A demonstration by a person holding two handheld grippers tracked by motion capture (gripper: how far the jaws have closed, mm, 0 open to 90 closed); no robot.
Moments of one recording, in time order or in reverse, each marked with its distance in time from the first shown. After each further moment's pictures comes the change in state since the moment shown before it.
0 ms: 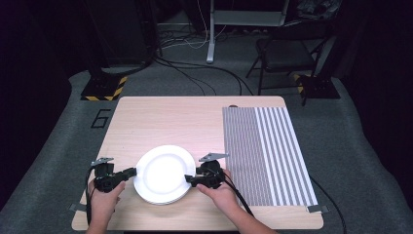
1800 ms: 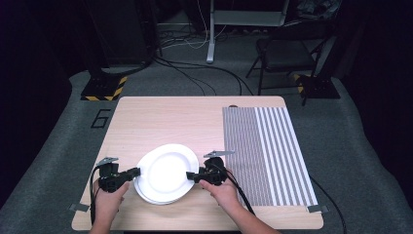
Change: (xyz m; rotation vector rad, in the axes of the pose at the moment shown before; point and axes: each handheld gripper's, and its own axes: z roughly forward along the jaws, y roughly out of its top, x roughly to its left) left arm -0.009 -0.001 0.008 0.000 -0.010 0.028; right arm -0.012 0.003 -0.003 -0.018 0.077 0.103
